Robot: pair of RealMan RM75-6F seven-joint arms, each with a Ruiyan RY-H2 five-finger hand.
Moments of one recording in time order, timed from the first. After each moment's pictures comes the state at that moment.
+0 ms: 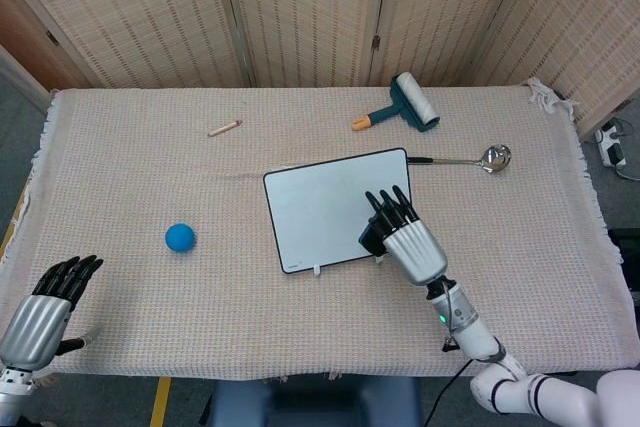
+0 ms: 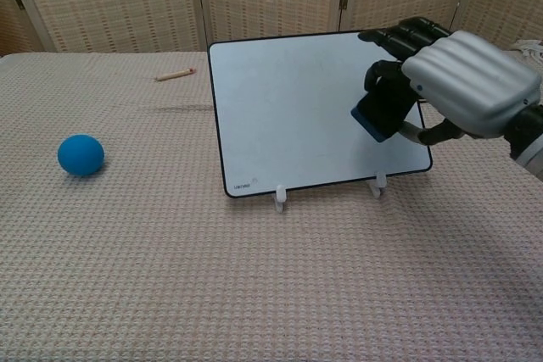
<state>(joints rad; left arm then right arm) -0.12 -1.08 0.05 -1.59 1.66 1.49 0.00 0.55 -1.71 0.17 -1.19 -1.65 1.30 -0.52</state>
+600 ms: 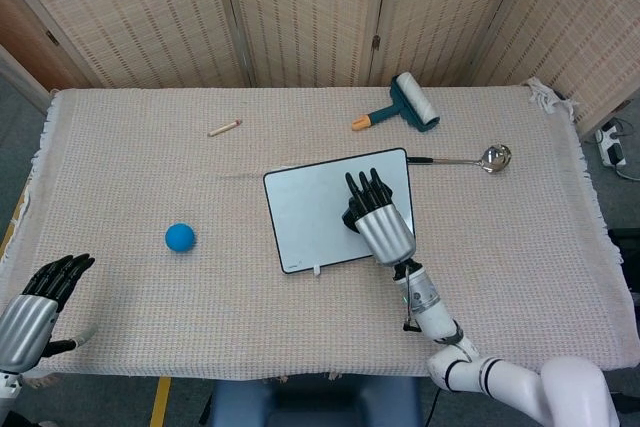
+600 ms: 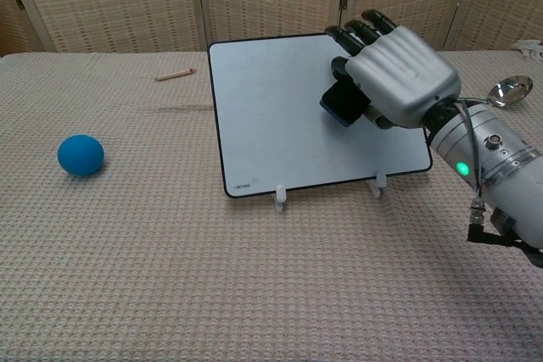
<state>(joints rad) -0.12 -1.04 0.06 -1.56 1.70 1.52 -0.14 0.66 -1.90 0.25 -1.00 -1.55 1.27 -0.78</state>
